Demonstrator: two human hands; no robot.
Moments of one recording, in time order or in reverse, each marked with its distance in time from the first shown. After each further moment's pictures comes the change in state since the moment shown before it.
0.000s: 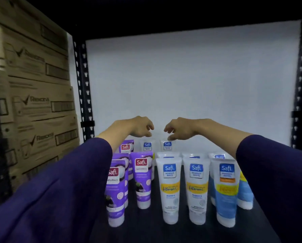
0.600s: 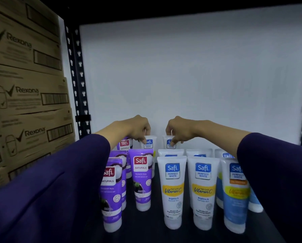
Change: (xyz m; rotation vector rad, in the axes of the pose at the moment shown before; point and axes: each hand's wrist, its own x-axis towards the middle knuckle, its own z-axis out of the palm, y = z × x) left_hand 0.029 -0.028 0.028 0.011 -0.042 0.089; right_hand 0.026 0.009 0.027 0.032 -0.003 -0.077
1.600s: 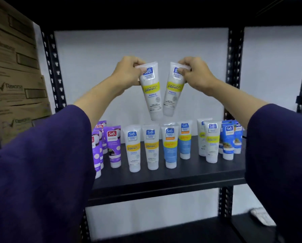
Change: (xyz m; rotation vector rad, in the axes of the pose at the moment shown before) left_hand -0.127 0.171 -0.095 -0.924 0.650 0.210; right_hand -0.219 0.004 -0.103 0.475 0.924 0.173
